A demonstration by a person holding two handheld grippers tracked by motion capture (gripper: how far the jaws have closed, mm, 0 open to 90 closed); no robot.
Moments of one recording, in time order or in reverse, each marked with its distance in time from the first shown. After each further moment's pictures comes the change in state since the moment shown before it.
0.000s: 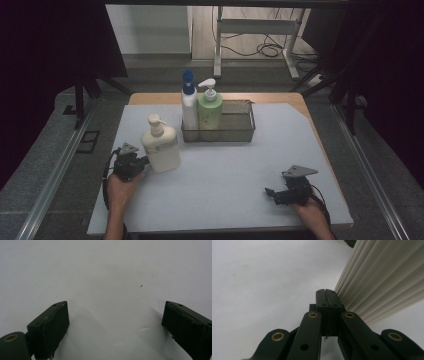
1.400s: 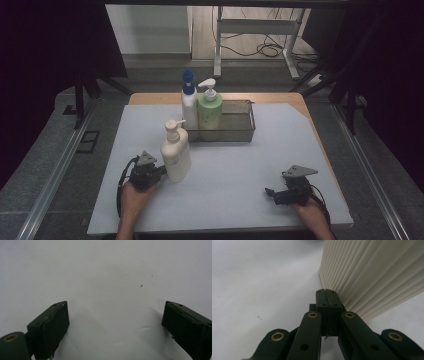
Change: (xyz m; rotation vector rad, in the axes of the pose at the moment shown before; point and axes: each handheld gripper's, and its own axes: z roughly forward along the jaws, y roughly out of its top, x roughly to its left) left arm -0.053 -0.009 0.010 0.026 -0.107 0.094; right arm 0.000 0.000 0.000 -0.001 -0.003 -0.002
